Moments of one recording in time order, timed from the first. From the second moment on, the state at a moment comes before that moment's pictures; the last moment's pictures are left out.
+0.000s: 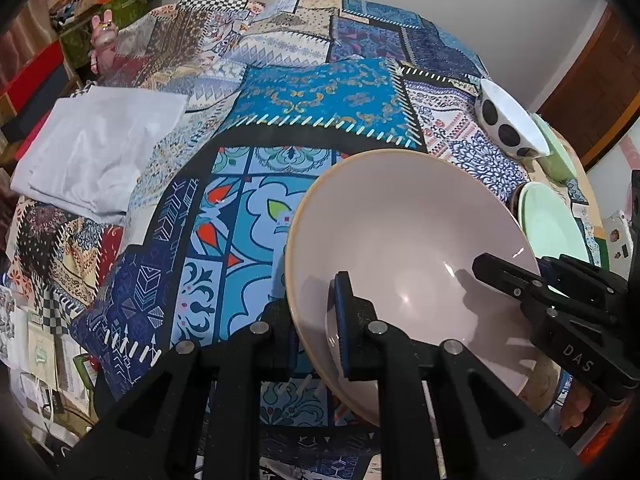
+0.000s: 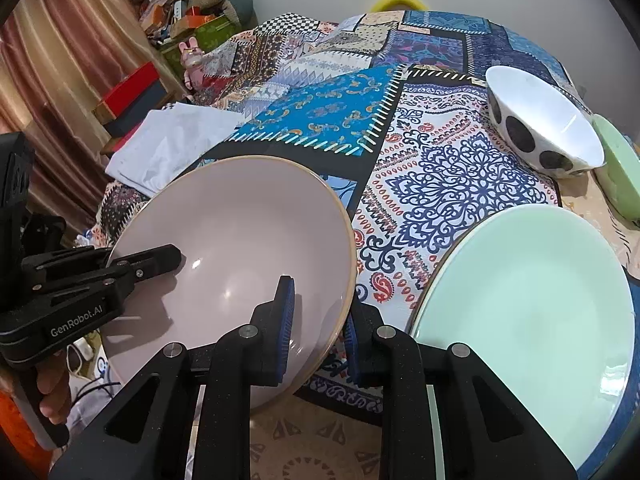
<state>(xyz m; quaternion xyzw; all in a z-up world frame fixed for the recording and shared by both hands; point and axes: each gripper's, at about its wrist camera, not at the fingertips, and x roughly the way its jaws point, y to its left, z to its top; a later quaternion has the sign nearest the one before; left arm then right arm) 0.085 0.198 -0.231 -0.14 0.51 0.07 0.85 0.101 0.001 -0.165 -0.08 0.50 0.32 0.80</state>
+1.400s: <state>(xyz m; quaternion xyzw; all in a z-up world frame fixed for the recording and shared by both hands) 0.102 0.122 -0.108 -0.07 0.40 0.04 0.91 0.113 -0.100 -0.058 -0.02 0.37 0.29 0.88</state>
